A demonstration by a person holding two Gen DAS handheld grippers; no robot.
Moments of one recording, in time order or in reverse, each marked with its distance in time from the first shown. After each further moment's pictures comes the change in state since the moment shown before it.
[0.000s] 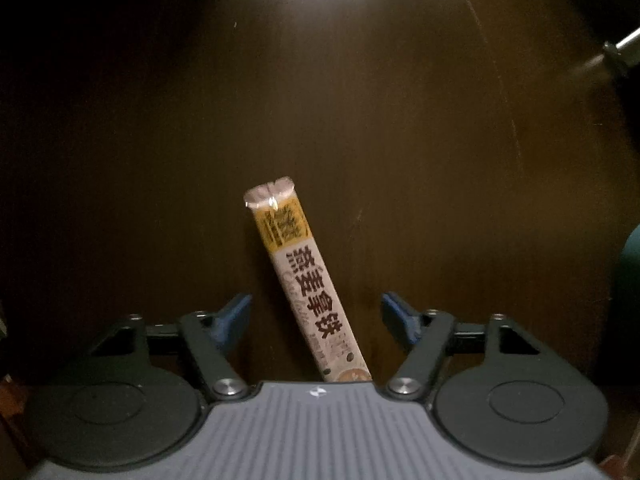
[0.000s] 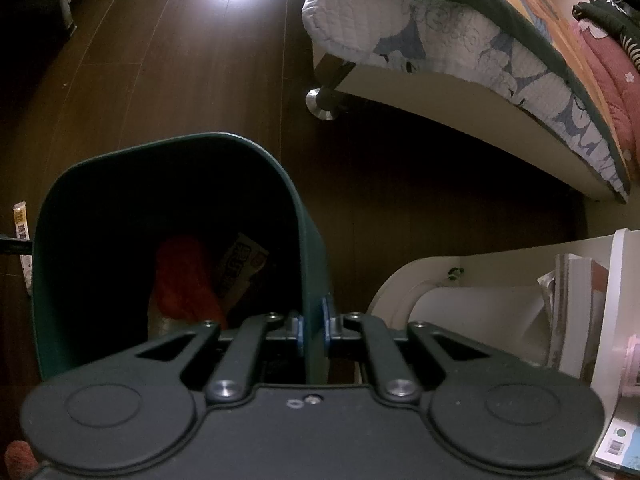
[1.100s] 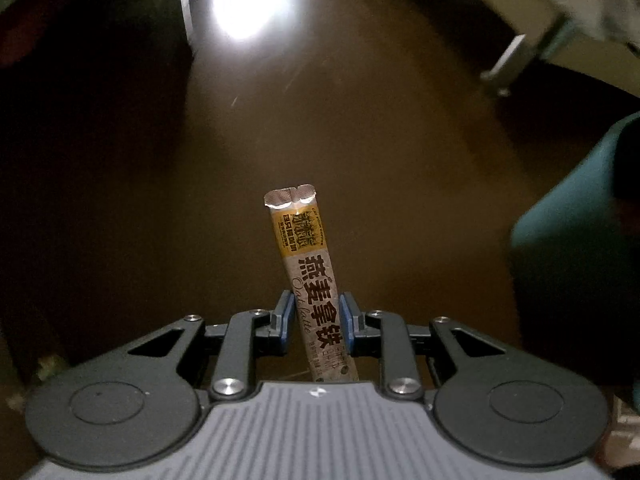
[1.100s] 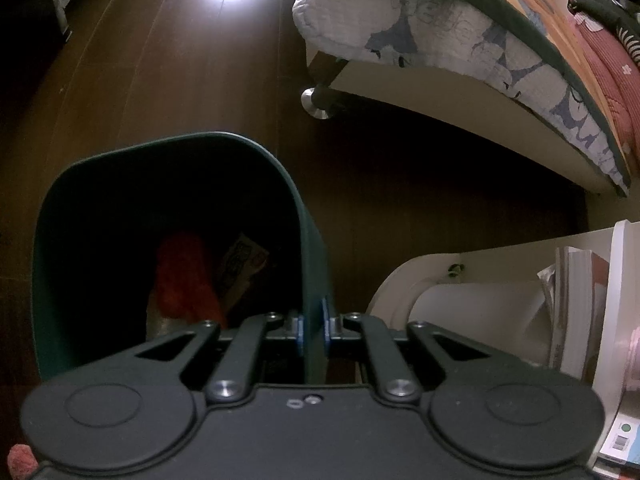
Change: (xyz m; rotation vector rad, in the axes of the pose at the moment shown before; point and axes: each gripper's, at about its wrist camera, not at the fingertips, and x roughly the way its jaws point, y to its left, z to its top) left arm -0.141 -0.034 -0.013 0.262 -0.230 -0.102; right arm 0.002 -0.006 -0.003 0.026 -0.008 0.002
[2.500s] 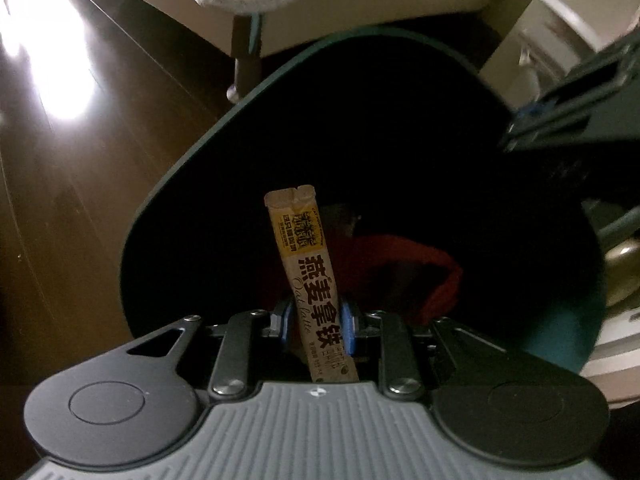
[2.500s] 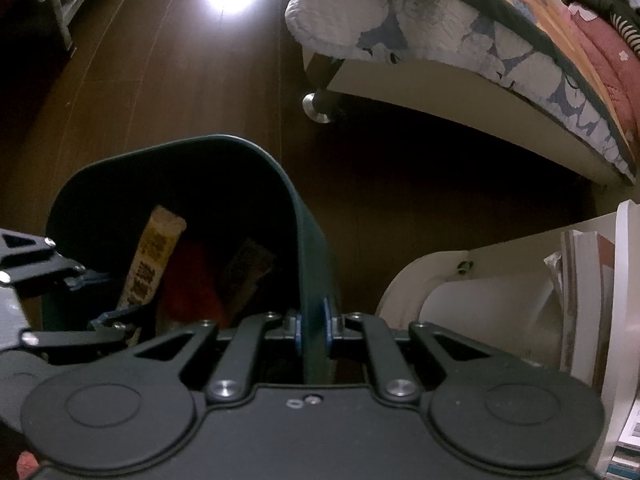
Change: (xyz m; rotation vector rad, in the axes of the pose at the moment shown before) left arm -0.032 -0.235 0.031 0.420 -0.002 -0.262; right arm 0.003 -0.014 -0.011 0.043 -0.031 0.042
